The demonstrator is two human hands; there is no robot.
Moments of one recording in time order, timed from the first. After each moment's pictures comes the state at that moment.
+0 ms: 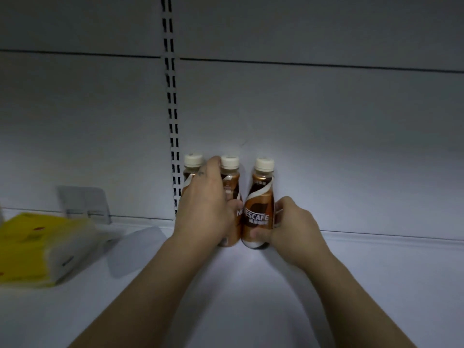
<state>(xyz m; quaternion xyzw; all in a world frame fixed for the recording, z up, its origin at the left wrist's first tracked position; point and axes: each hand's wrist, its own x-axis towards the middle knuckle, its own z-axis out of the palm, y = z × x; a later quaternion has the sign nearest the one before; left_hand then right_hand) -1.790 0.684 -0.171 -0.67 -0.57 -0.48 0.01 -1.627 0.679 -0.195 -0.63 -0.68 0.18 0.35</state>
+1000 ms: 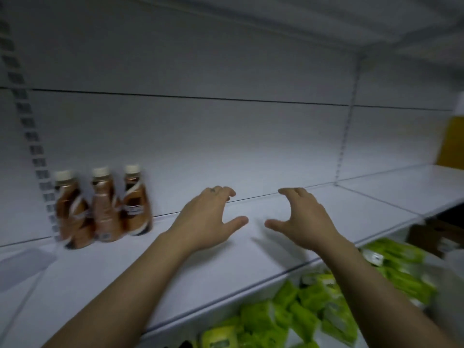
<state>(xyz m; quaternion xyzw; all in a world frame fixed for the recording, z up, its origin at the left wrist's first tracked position) -1.630 0.576 -0.163 -0.90 -0.31 -0.29 -0.01 -1.434 0.476 -0.165 -0.78 -0.56 -0.07 0.26</state>
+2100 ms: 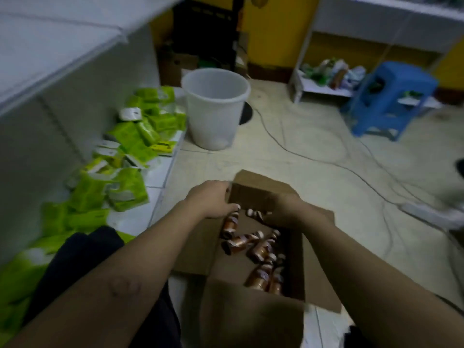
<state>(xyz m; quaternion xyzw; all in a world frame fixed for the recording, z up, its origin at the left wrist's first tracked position) -1.260 0.302 -0.441 -0.97 0.10 0.12 -0.17 -1.268 0.100 -0.432 -0.97 -0.01 0.24 0.10</state>
